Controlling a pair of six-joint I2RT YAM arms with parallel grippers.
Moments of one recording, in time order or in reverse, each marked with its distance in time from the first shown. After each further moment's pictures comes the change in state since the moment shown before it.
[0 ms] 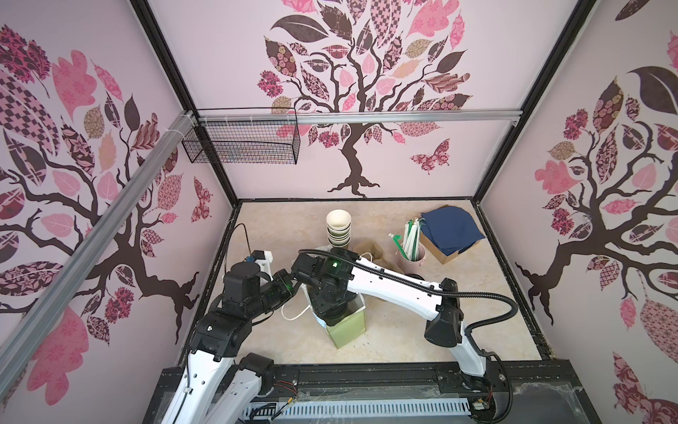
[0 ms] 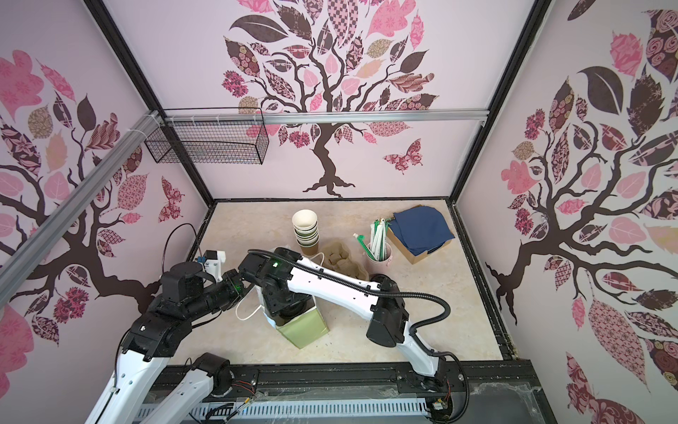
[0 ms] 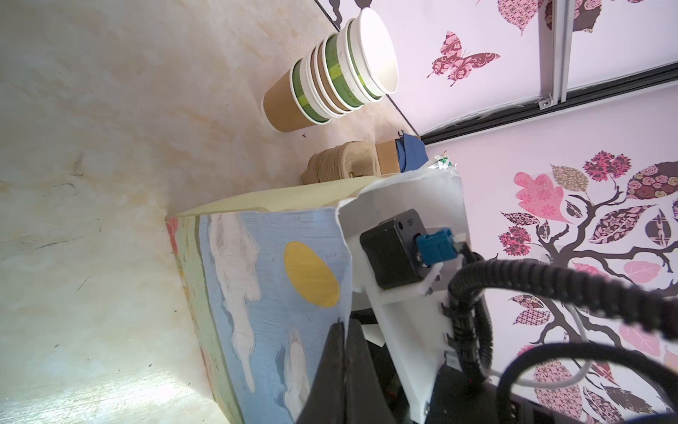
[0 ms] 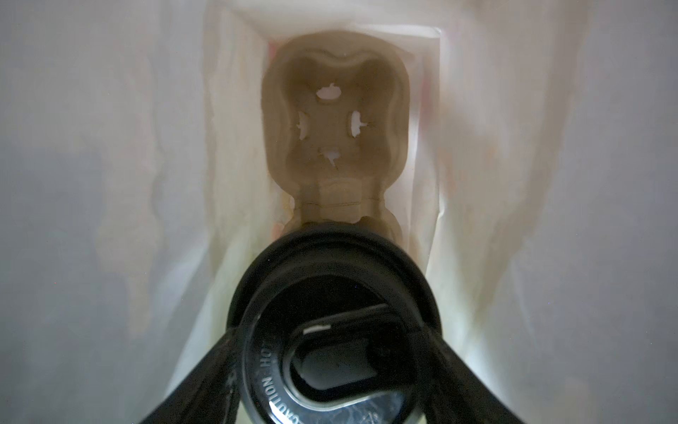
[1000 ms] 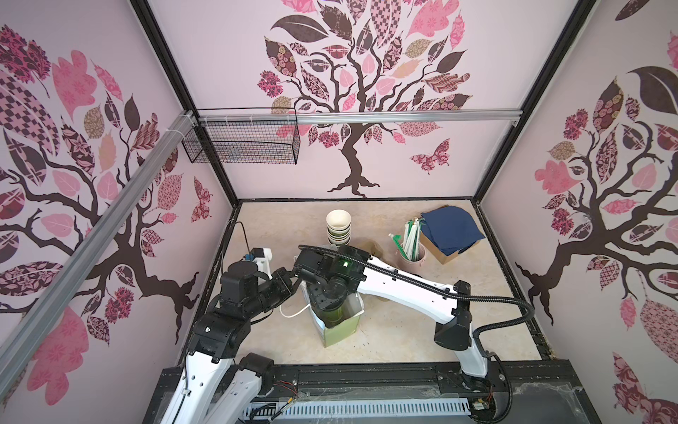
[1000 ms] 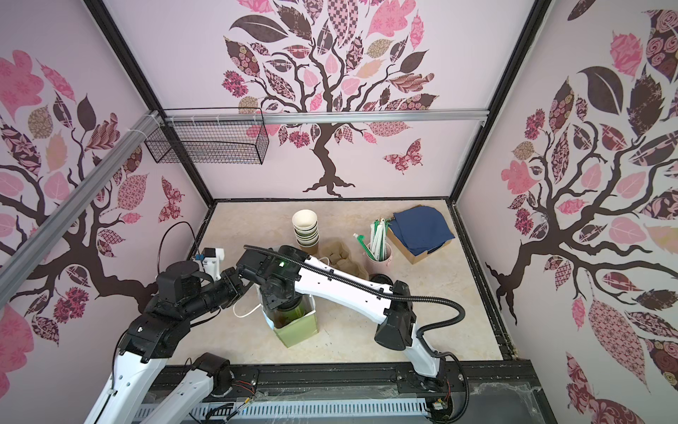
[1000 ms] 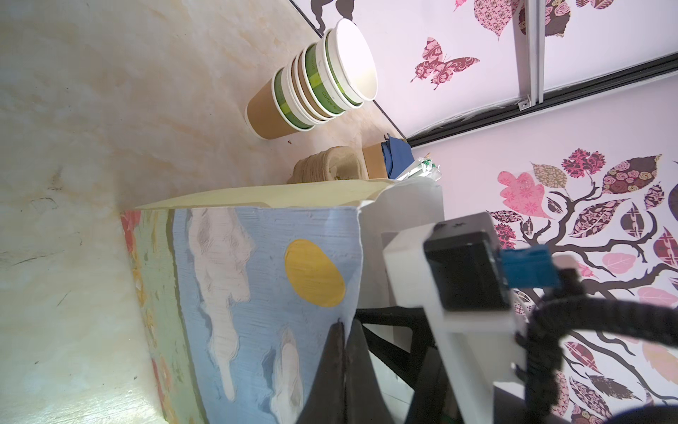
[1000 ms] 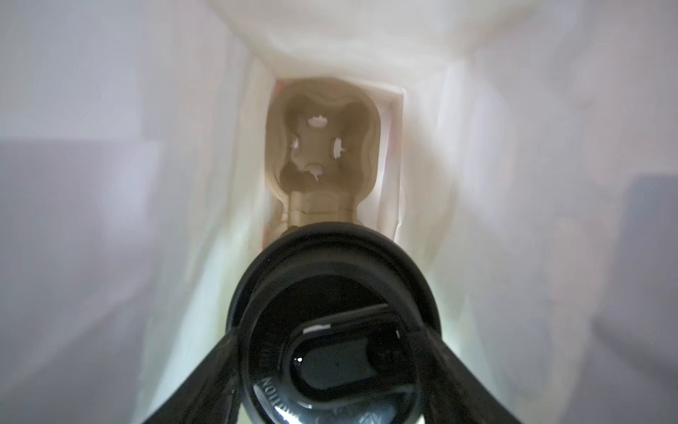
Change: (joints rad) left arm 0.000 -0.003 0.018 0.016 0.012 0.001; right arm 0.023 -0.085 0.017 0.068 0.094 -0.053
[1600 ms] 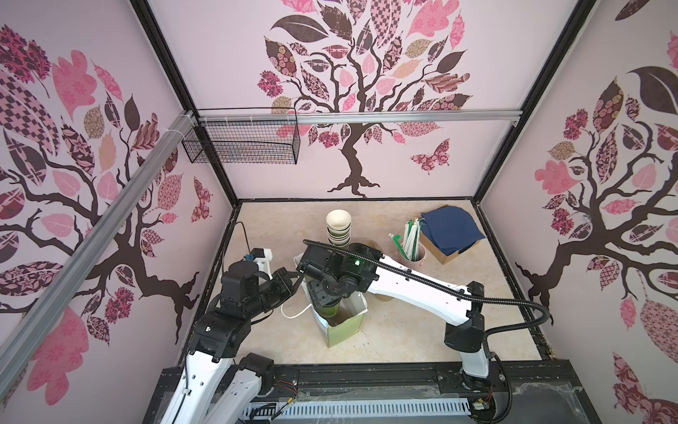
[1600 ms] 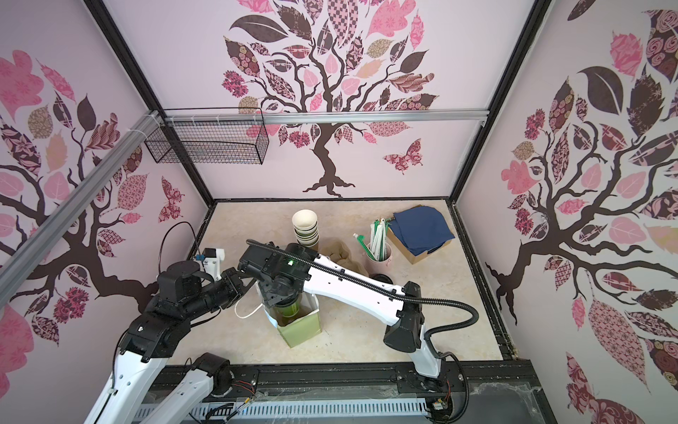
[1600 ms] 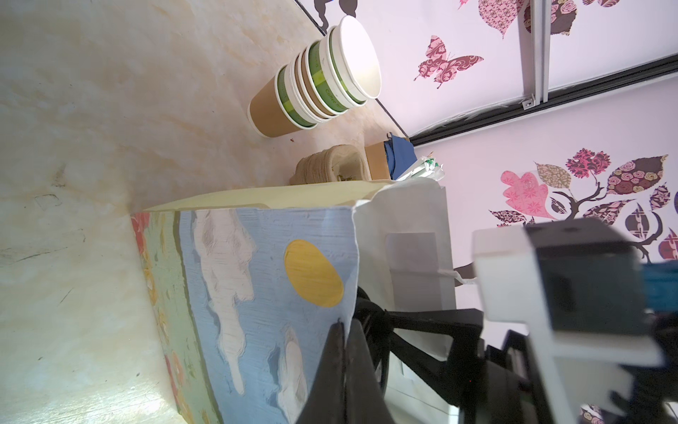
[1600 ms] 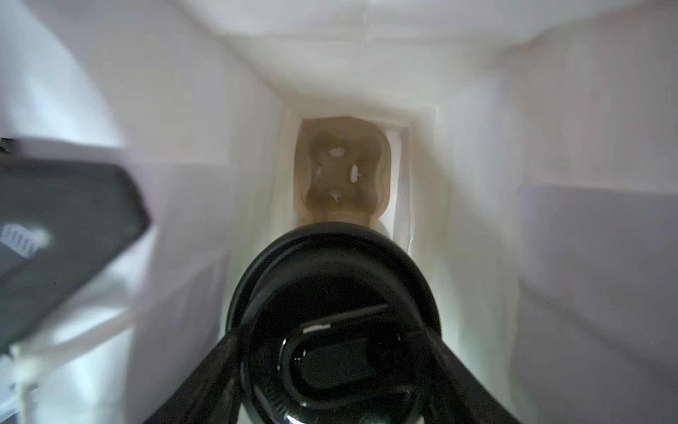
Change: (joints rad) left arm 0.000 0.003 0.000 -0.007 -0.004 0.000; right arm 0.002 -0.070 -0.080 0.059 0.003 0.019
